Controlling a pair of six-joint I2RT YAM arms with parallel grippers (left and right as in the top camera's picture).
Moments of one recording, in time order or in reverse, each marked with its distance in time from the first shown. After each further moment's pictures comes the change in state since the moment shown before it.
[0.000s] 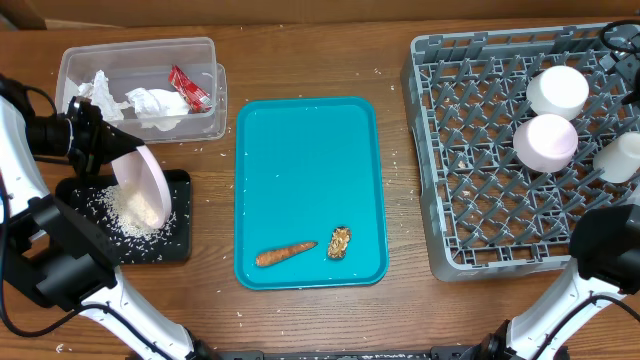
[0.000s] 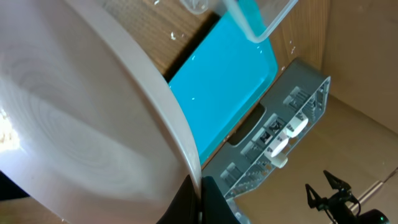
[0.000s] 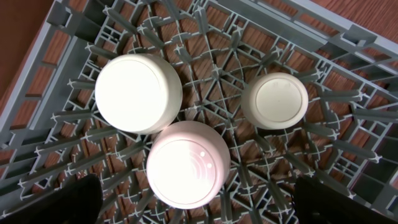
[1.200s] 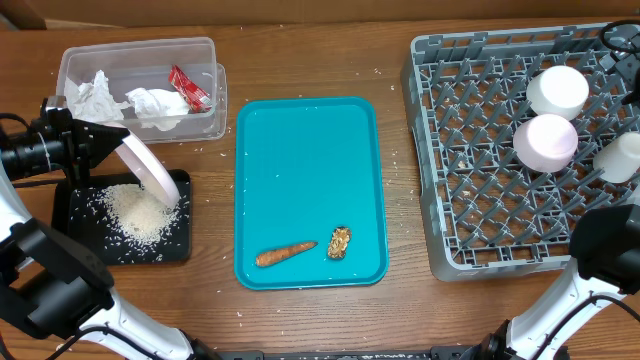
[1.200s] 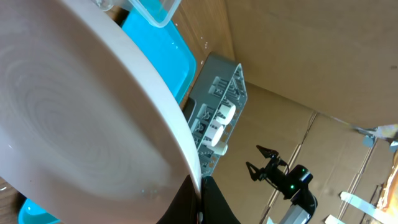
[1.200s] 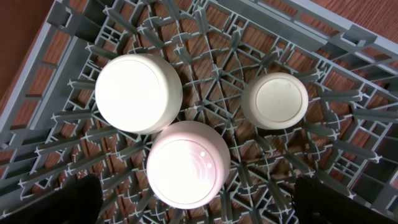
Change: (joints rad) left arm 0.103 -0.120 -0.132 -0.001 0.321 0.153; right arm 0.000 0.000 0.000 0.000 0.000 0.000
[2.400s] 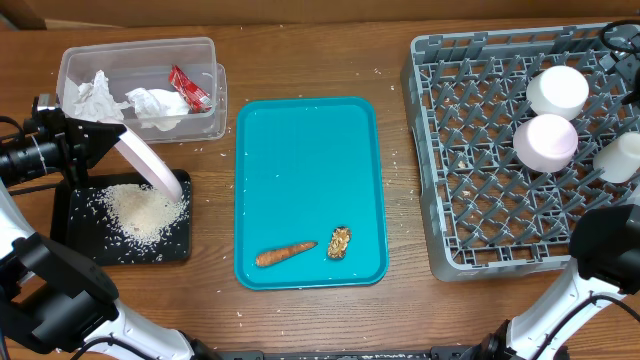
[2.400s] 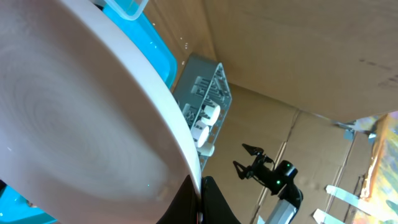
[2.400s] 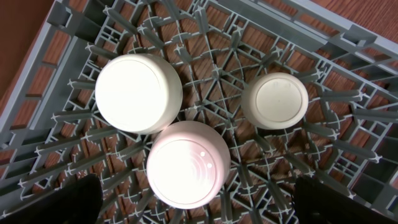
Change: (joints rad) left arm 0.018 -0.074 -0.041 0.000 0.064 -0.004; right arm 0.000 0.000 0.000 0.000 0.000 0.000
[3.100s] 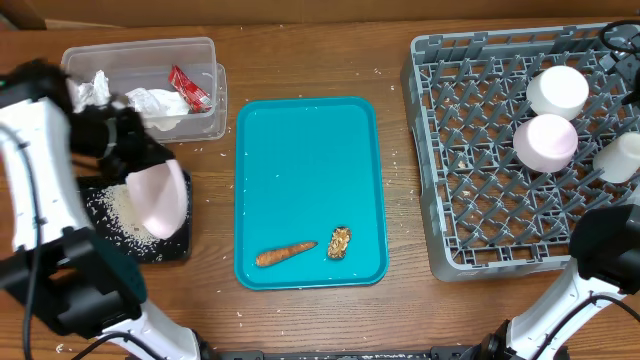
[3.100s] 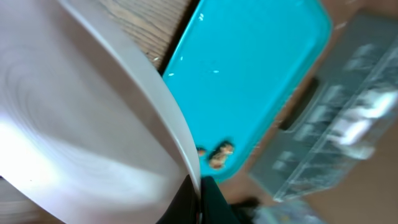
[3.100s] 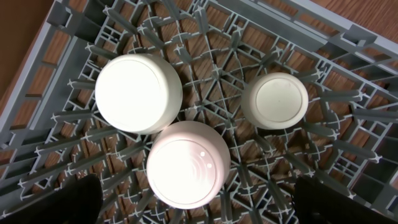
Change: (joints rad) left arm -0.339 -0.032 -0.004 0.101 -0.587 -0.177; right arm 0.000 0.000 0.000 0.000 0.000 0.000
